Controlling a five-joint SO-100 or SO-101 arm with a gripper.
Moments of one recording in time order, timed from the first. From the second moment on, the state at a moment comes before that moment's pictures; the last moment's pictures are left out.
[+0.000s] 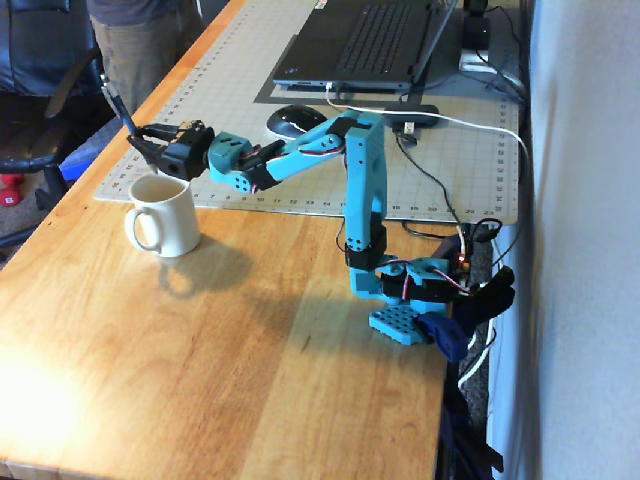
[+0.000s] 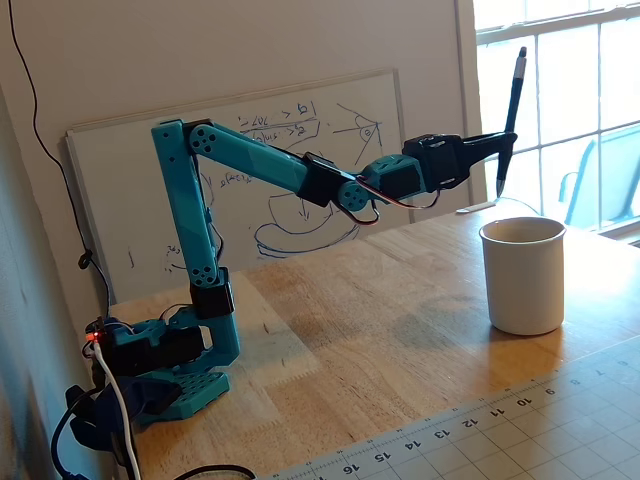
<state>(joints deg) 16.8 91.1 126.2 -45.1 76.8</state>
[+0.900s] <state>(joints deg) 19.2 83.3 123.0 -45.3 76.8</state>
